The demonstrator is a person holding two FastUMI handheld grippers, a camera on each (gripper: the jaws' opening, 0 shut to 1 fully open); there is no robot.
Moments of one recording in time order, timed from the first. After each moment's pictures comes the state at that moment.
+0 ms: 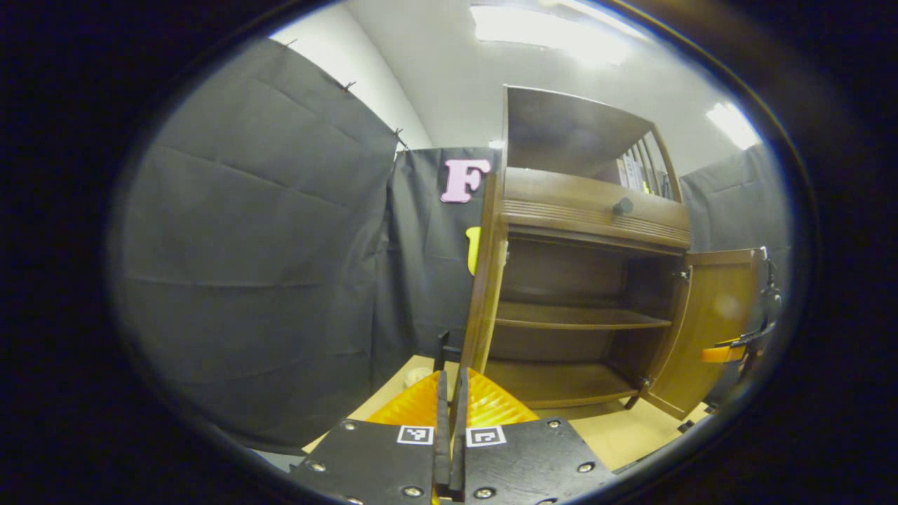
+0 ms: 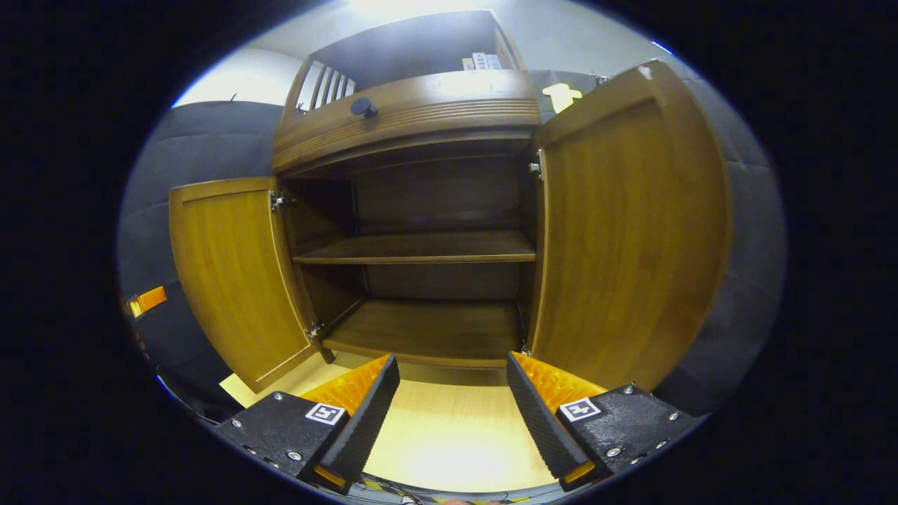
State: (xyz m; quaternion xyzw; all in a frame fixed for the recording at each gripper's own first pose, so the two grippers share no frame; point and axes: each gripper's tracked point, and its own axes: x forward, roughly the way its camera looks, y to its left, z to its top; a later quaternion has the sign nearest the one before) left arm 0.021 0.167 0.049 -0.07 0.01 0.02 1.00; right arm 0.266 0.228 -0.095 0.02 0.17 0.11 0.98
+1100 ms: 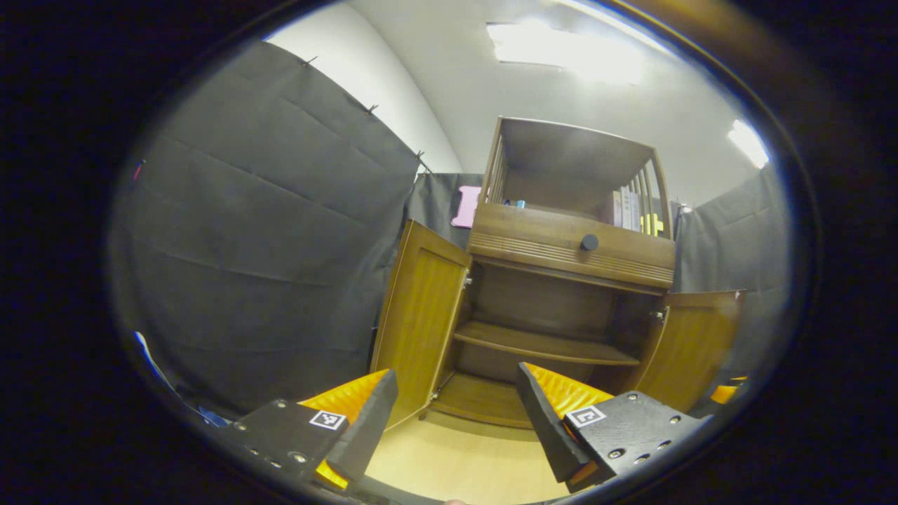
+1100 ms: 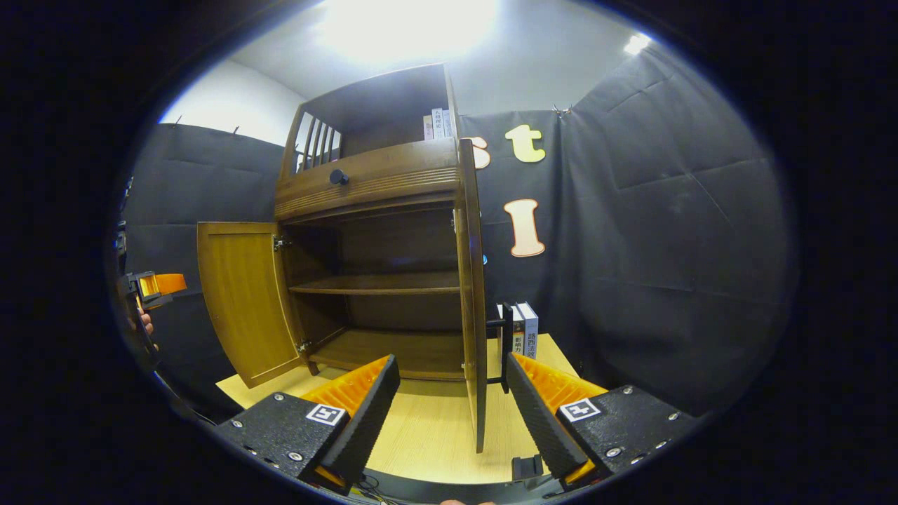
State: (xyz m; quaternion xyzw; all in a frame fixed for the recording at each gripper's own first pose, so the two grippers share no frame) left arm -0.040 0.031 0.093 -0.12 -0.04 0.09 0.99; right arm 0.181 0.100 -0.058 0.02 0.08 0.09 0.99
